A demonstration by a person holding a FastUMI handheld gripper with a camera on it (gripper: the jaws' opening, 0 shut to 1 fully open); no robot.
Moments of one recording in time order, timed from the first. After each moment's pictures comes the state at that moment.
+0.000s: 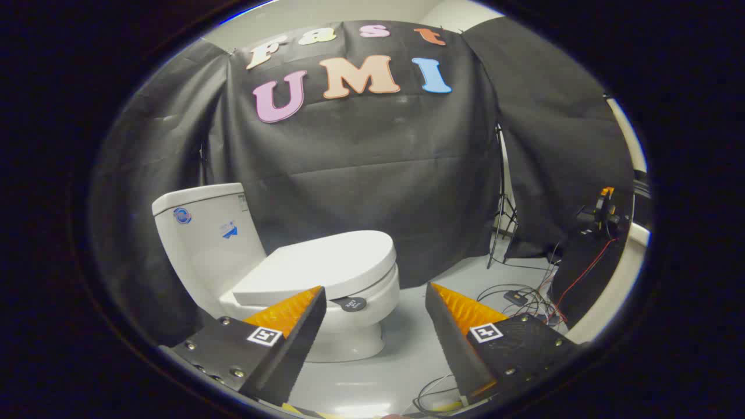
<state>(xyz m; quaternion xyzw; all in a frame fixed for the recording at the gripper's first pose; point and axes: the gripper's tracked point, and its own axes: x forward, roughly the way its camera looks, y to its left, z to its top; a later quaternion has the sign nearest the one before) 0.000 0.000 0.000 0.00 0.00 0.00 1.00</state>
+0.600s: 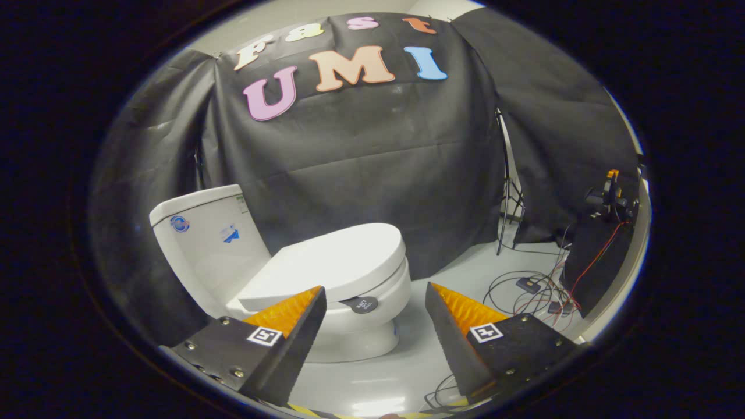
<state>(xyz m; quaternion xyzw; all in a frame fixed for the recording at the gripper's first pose) 0.025 0.011 -0.007 0.03 0.03 0.01 1.00</state>
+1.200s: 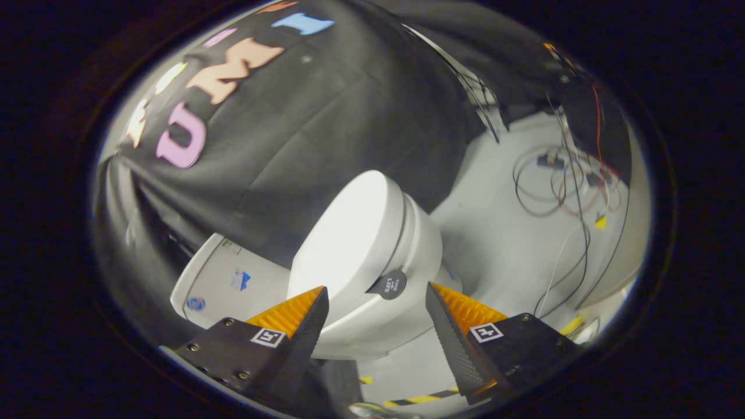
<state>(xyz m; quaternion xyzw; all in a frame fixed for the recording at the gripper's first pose) 0.090 0.023 -0.064 0.35 0.20 -0.01 0.92</state>
